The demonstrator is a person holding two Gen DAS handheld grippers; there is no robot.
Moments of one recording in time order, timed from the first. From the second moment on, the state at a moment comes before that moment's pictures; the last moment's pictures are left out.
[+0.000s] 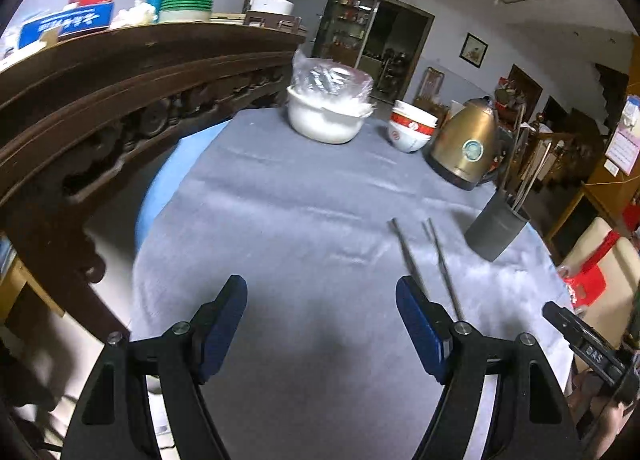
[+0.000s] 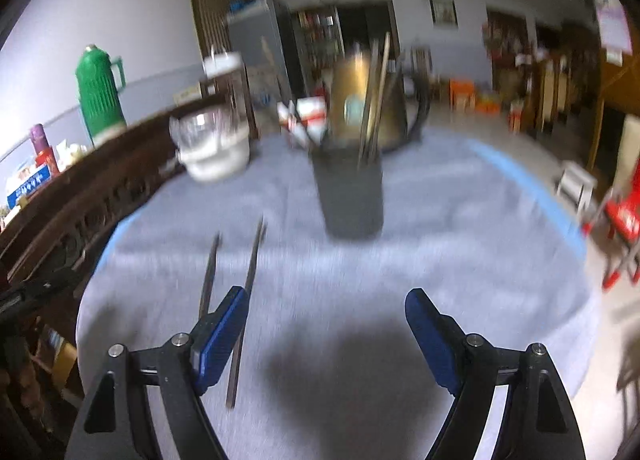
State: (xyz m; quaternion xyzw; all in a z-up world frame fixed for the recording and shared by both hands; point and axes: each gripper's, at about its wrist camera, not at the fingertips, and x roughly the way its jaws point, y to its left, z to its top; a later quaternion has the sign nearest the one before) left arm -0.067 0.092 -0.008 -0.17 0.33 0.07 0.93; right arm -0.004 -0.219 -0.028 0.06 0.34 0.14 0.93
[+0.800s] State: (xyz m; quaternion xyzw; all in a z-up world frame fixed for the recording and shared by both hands) left arm -0.091 0.097 -0.007 -0.17 0.32 0.06 0.93; right arm 0.027 -0.162 -0.019 0.05 0.37 0.17 0.91
